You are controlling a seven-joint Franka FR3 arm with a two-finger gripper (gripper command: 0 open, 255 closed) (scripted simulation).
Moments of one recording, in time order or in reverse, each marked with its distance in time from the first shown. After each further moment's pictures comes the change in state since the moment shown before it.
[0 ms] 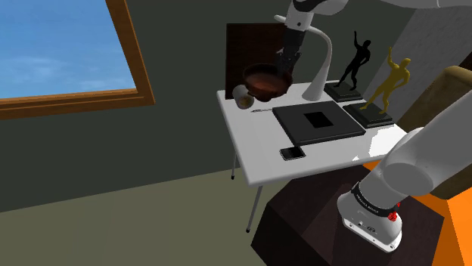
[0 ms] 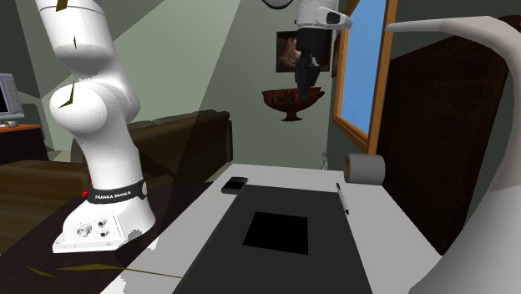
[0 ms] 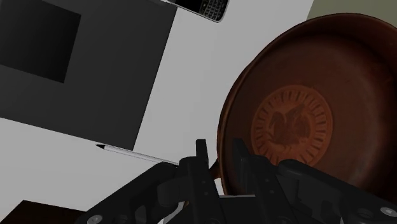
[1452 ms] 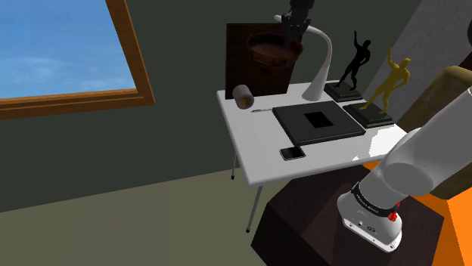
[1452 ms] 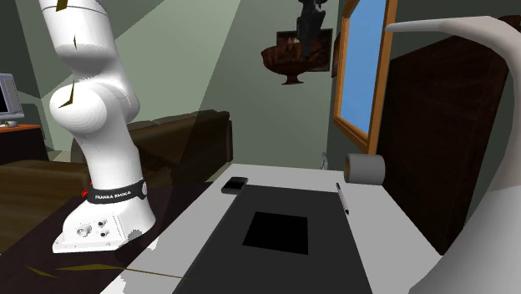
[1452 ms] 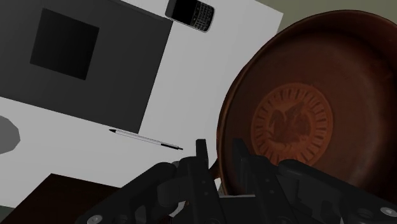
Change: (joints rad) arm -0.001 0.027 -0.005 0.326 -0.001 -0.296 0.039
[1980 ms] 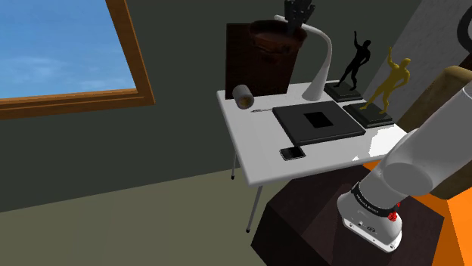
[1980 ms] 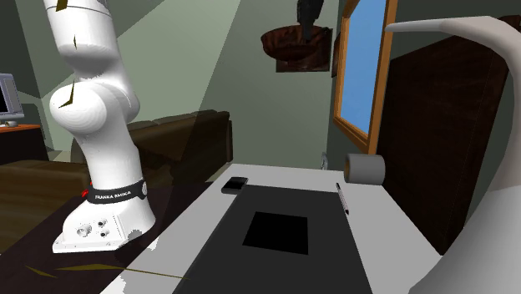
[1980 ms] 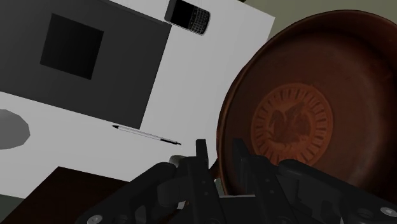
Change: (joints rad) arm -0.001 0.039 -0.004 0.154 0.007 -0.115 0.013
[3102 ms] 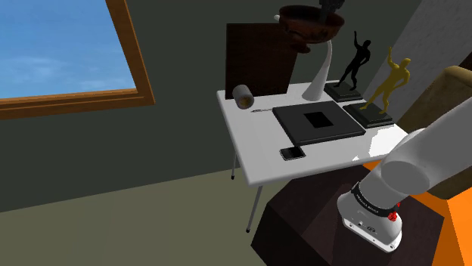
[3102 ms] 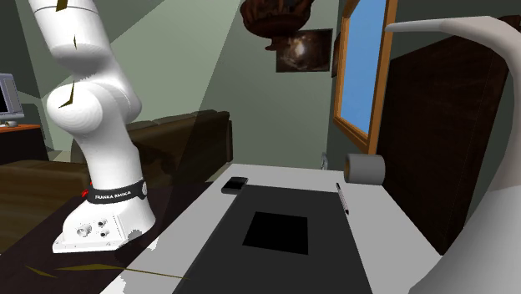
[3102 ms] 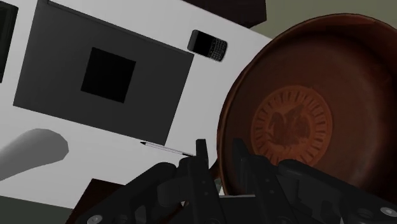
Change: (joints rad) arm -0.055 -0.124 -0.061 0.012 -0.031 -0.151 -0.099
